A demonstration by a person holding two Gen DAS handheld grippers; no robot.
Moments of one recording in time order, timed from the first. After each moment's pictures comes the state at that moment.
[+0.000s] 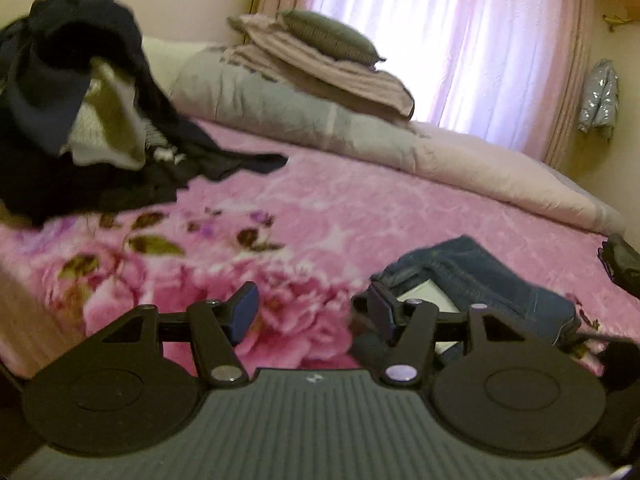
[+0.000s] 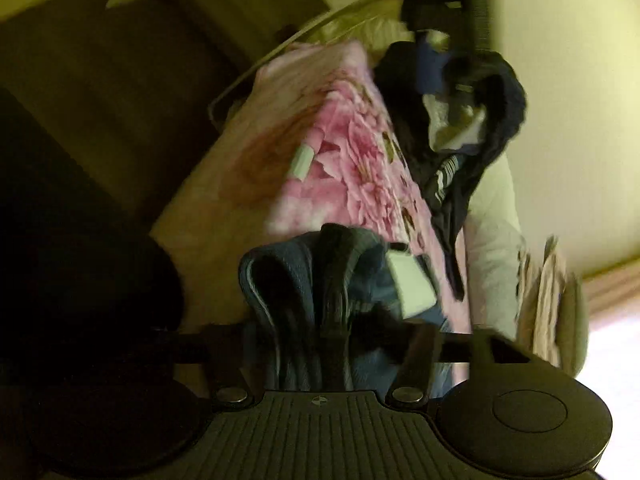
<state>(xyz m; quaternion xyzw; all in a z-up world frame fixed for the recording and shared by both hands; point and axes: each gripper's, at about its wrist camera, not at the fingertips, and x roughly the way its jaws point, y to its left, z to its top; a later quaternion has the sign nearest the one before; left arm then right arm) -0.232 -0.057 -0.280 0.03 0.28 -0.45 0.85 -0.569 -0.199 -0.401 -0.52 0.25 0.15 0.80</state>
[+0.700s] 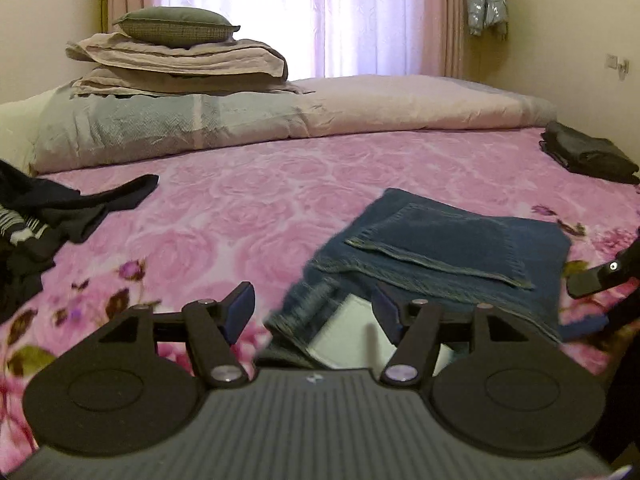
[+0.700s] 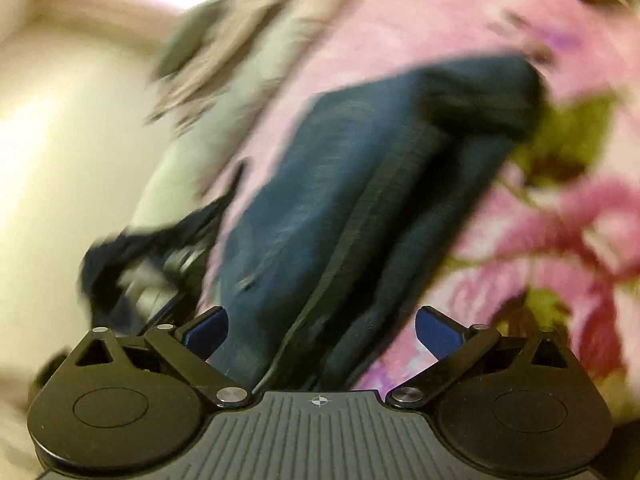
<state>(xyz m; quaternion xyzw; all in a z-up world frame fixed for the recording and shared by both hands) -0.229 -0.203 -0.318 0.18 0.21 -0.59 0.76 -0.570 -0.372 -0.407 0.58 0.19 -0.16 0.78</state>
